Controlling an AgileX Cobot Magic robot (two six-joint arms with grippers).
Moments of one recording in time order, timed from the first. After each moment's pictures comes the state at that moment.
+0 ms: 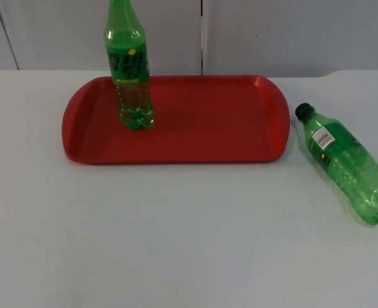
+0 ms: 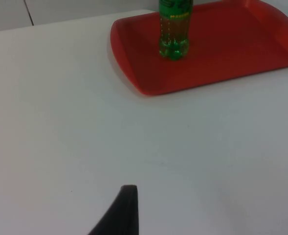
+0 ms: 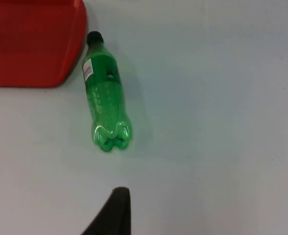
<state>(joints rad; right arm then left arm) 0.09 0.34 -0.65 -0.05 1.02 0.03 -0.22 0.00 -0.50 -0.05 1.07 0.03</state>
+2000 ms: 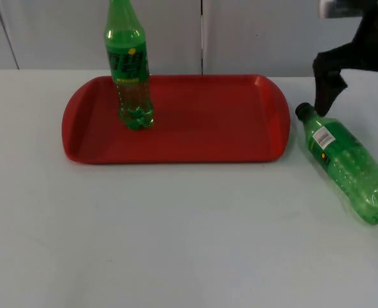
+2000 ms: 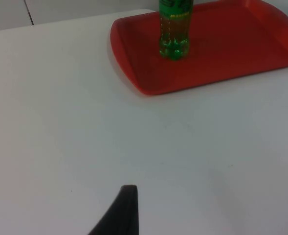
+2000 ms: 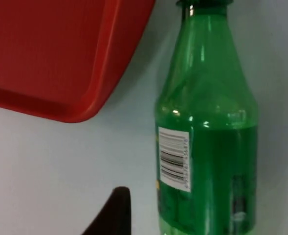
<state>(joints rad) 0.27 2.17 -1.78 0.01 1.06 0.00 -0.22 0.00 -0.50 -0.05 1.07 0.03</state>
